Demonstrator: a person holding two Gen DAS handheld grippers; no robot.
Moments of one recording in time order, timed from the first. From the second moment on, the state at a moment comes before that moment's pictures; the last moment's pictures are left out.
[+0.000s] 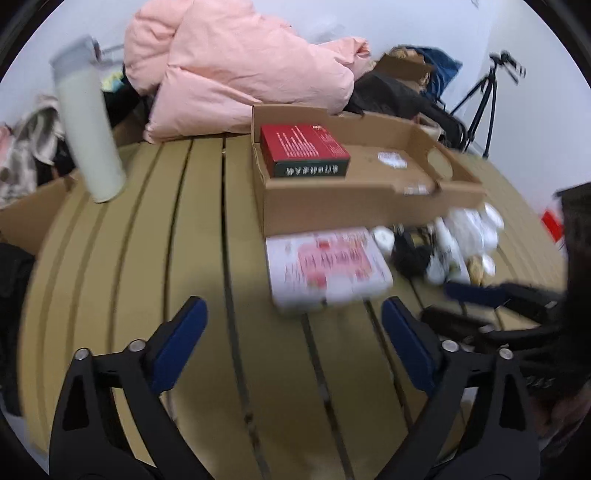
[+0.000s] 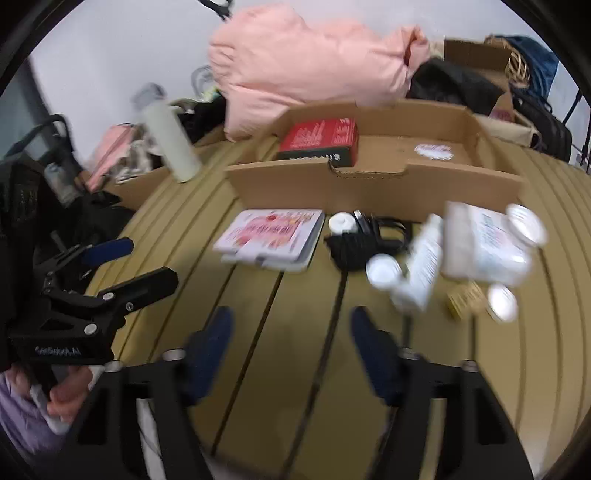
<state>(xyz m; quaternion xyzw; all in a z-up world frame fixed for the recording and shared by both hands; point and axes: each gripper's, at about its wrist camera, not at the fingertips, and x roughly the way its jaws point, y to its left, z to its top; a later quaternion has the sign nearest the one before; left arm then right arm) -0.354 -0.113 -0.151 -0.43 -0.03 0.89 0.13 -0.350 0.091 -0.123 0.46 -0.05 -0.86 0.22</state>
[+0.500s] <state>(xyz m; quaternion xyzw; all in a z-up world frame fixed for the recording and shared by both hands) -0.384 -0.114 -0.189 -0.47 -0.10 0.86 0.16 -0.420 0.064 -0.153 0.48 -0.09 -0.85 0.20</state>
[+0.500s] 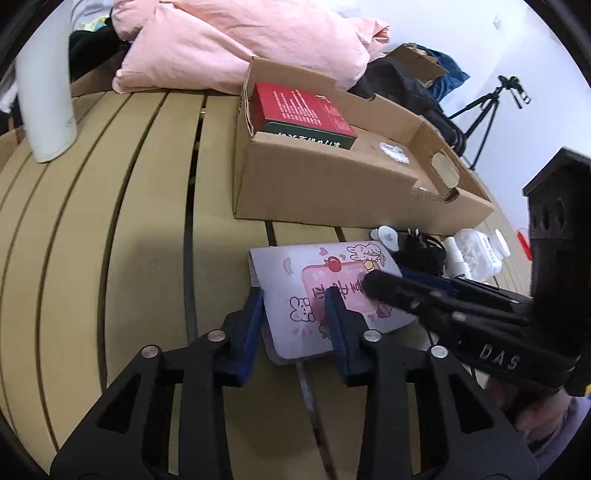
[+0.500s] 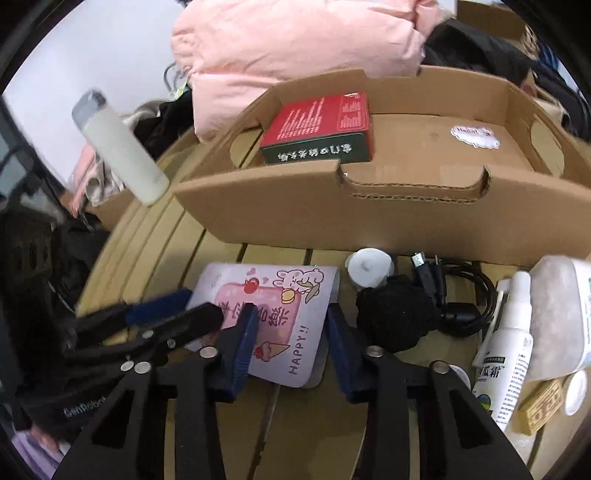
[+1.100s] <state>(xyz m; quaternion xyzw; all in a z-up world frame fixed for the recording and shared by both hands) -0.318 -0.050 -0.070 -0.39 -0.08 0.89 0.20 -0.320 0.139 -0.031 0.41 -0.11 -0.89 0.18</state>
